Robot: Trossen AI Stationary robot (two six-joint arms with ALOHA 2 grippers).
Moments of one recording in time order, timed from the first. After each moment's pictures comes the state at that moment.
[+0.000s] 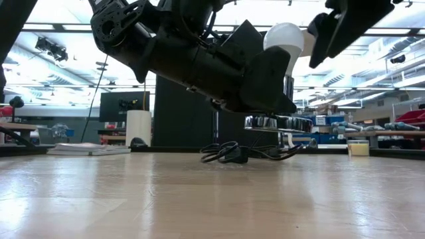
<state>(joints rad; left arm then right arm) -0.24 2.09 1.10 0.68 -0.57 -0.09 0.34 1.33 1.08 -0.87 0.29 0.32</state>
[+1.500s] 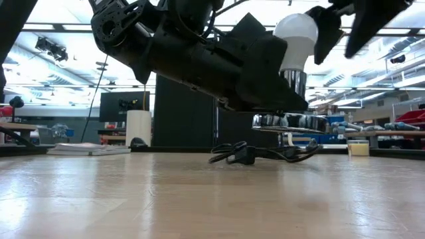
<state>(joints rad) -0.23 2.09 1.10 0.70 -0.39 -0.05 0.33 1.42 1.23 -1.11 0.24 0.08</state>
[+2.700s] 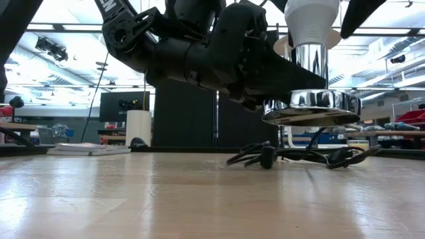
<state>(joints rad) -0.18 2.09 1.10 0.75 0.13 -0.01 0.38 1.60 1.42 -1.07 0.15 -0.25</state>
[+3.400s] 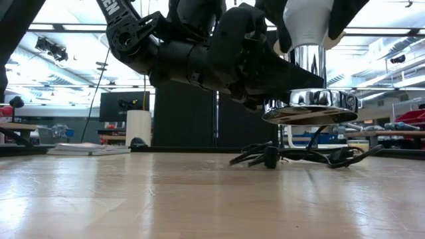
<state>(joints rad) -0.15 2.09 1.10 0.76 0.16 0.00 0.33 1.70 1.53 -1.11 0.04 -0.26</state>
